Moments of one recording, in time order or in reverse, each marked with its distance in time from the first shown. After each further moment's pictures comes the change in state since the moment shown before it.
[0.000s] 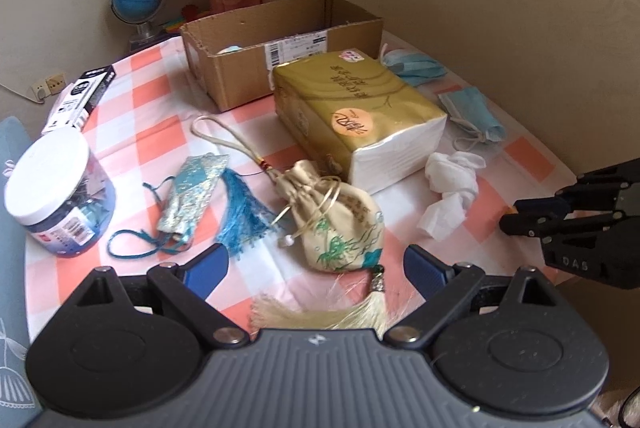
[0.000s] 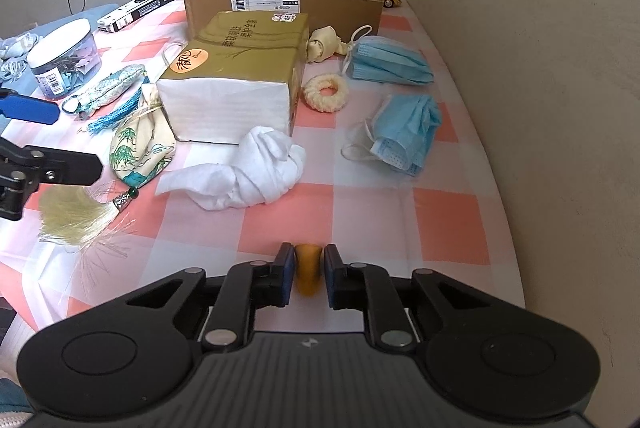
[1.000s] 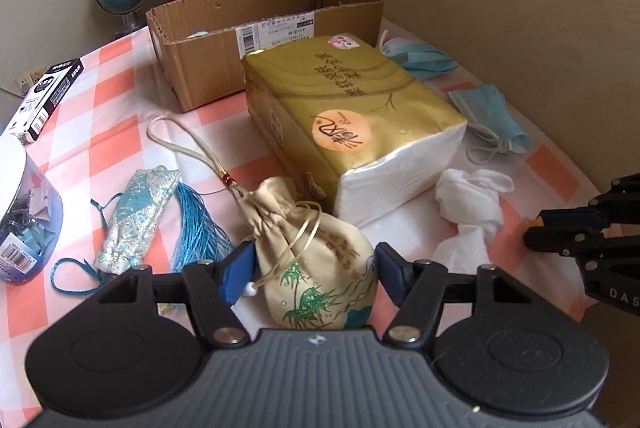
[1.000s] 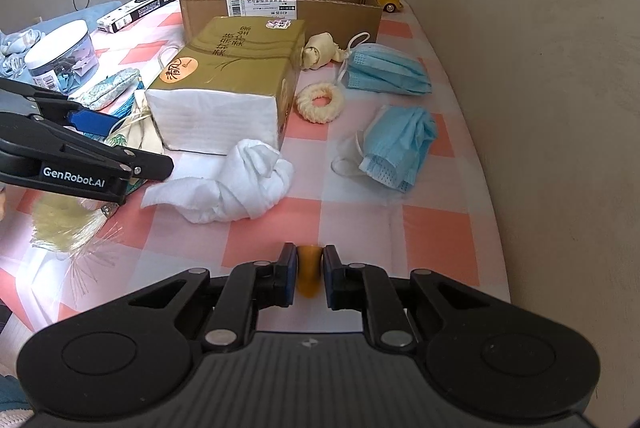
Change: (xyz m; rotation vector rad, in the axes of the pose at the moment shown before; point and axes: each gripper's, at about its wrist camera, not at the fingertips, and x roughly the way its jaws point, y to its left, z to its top) left arm 0.058 -0.011 0.017 -0.012 0.018 -0.020; right arm 0.004 -0.008 0.010 -0.021 0.000 0.005
